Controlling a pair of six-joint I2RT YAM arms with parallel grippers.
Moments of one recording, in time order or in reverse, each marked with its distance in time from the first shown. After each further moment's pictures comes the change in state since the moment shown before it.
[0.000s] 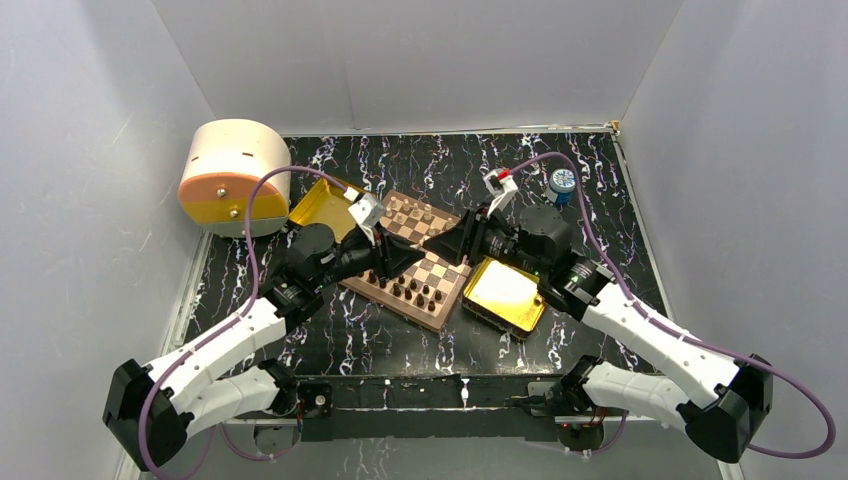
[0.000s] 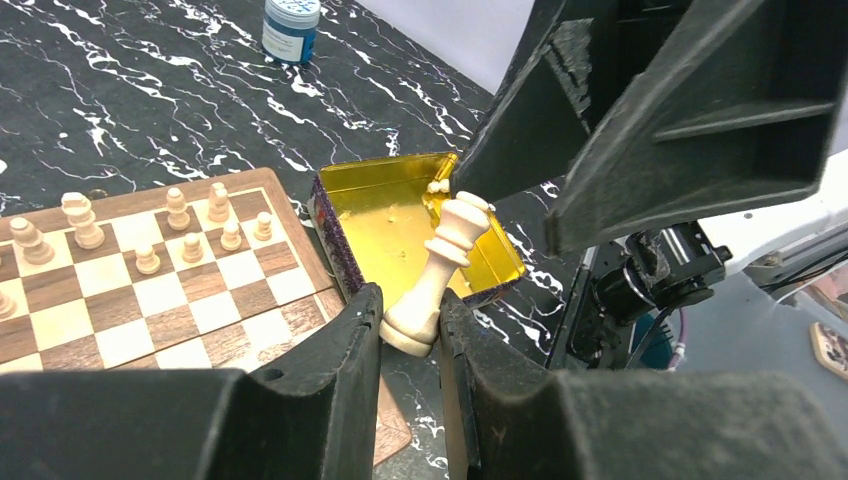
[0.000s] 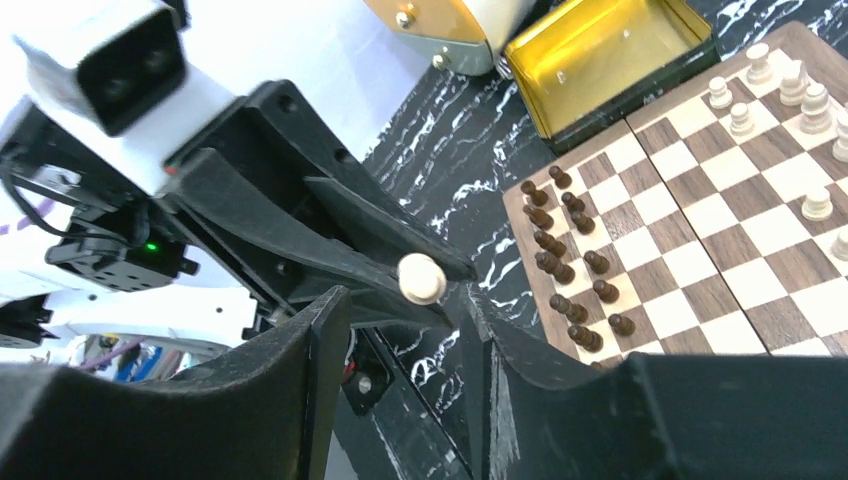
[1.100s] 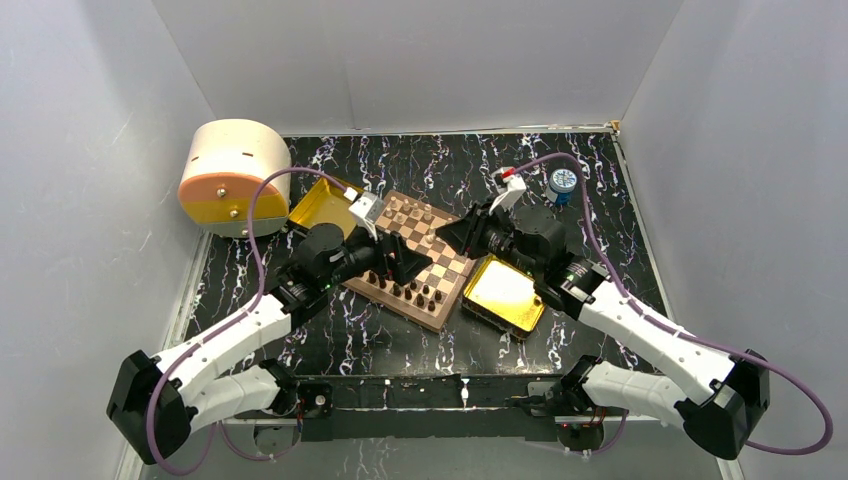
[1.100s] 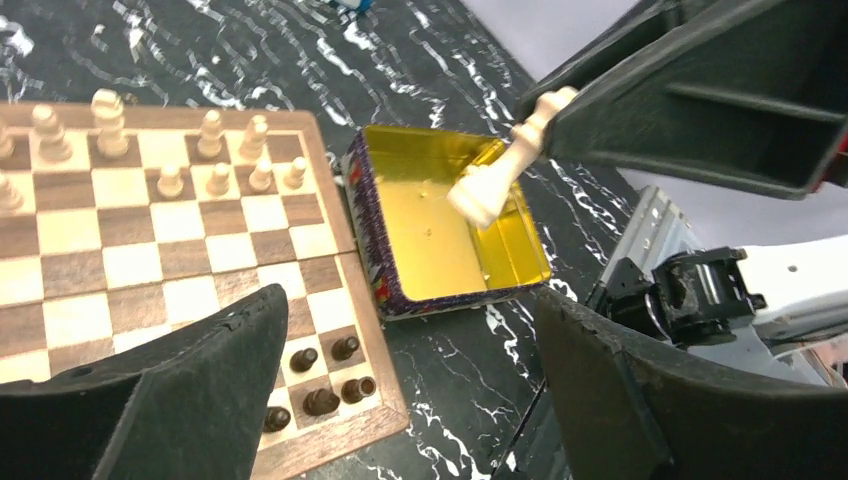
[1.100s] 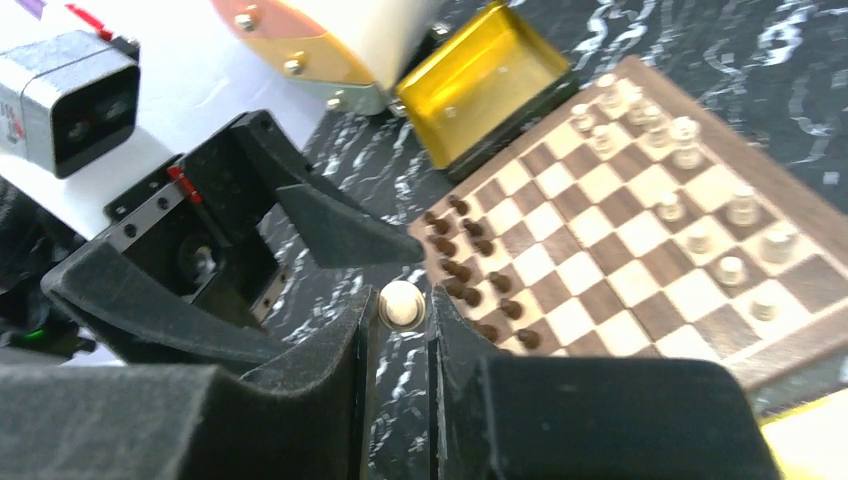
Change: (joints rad) left arm 0.000 0.043 -0.011 -0.026 -0.103 -0.141; right arm 0.001 0.016 -0.014 0.020 0.181 -0.035
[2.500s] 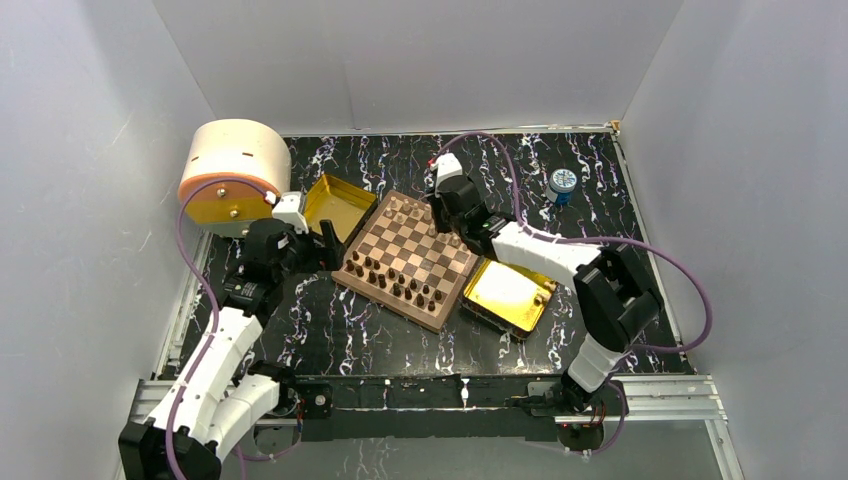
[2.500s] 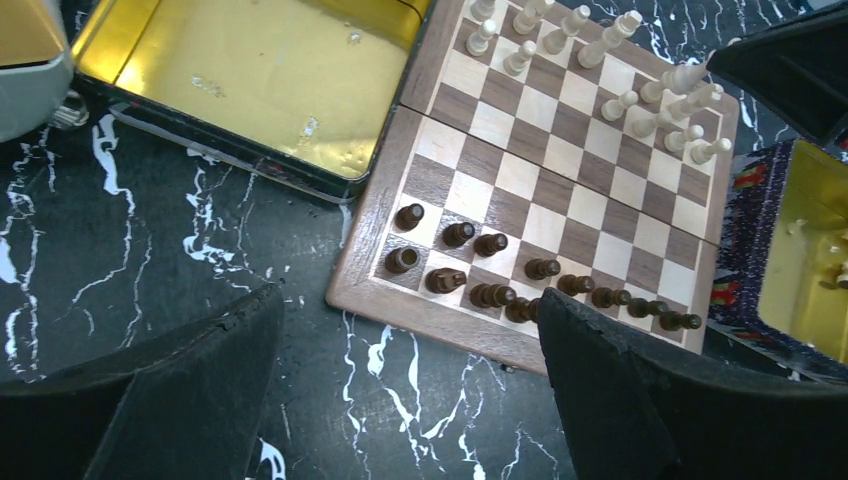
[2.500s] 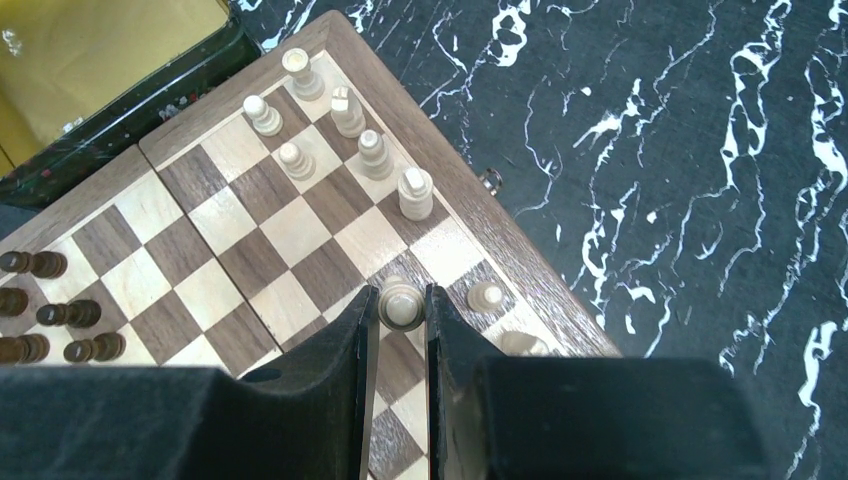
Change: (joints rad) left arm 0.478 -0.174 0.004 -0.528 -0.175 0.182; right arm -0.063 0.651 0.256 0.022 0.316 -0.451
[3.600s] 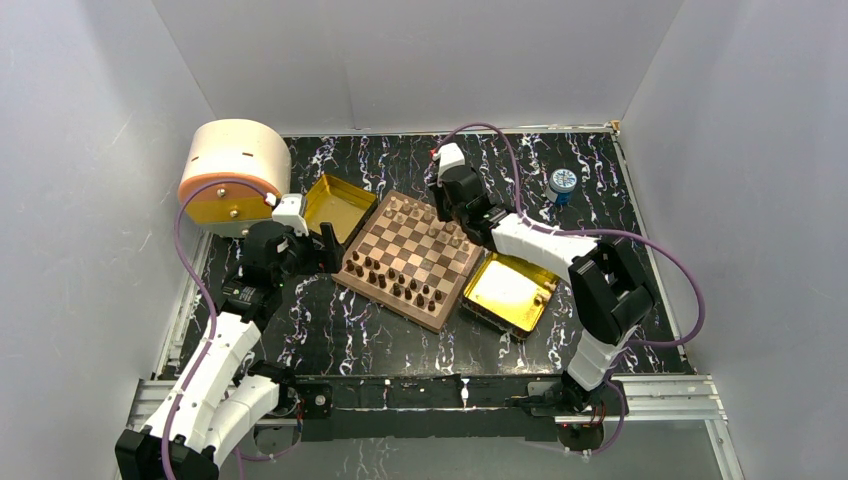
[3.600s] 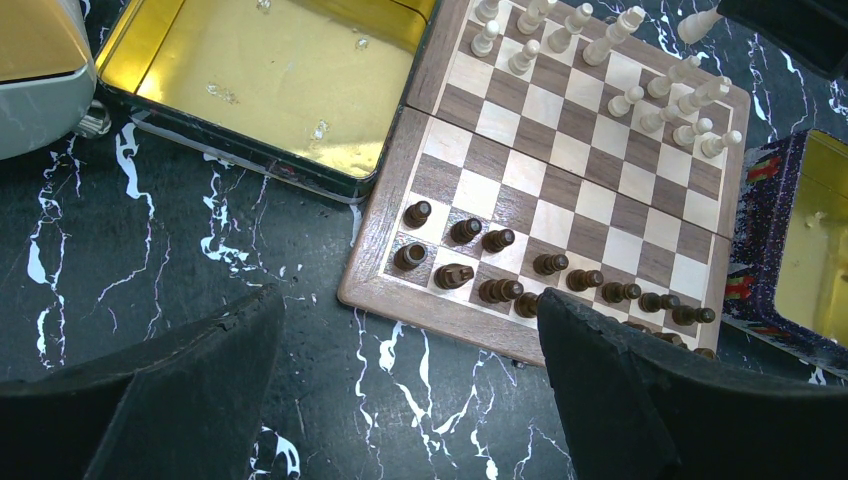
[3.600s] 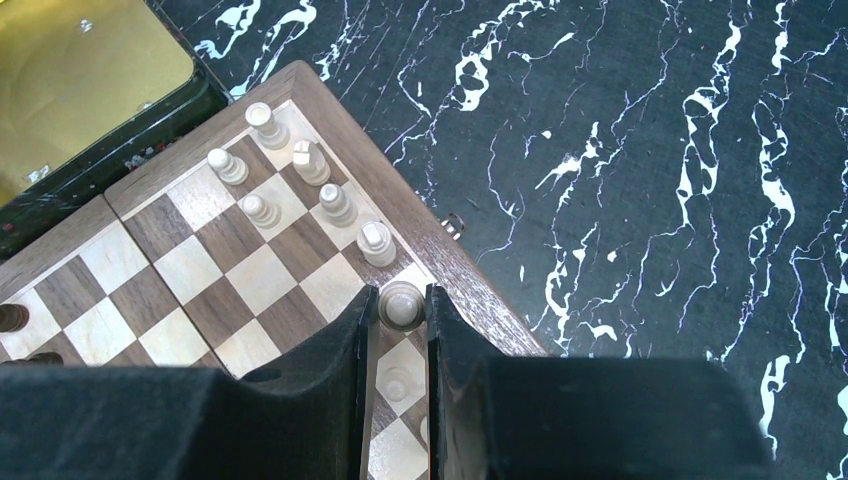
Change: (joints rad) left arm -0.021 -0.041 -0.001 -0.028 -0.053 0.037; right arm -0.037 0.065 0.065 0.031 -0.003 -0.044
